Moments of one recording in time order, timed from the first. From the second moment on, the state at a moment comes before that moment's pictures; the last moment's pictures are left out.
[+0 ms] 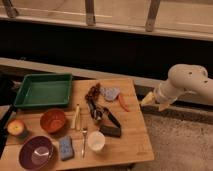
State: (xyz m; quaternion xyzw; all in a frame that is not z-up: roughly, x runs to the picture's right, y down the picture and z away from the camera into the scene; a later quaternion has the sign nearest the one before) arm 0.252 0.086 0.717 -0.25 0.13 0.77 0.57
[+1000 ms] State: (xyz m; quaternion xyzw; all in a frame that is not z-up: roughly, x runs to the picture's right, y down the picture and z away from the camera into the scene) arm 0.096 0.086 0.705 -0.28 0.11 0.65 0.70
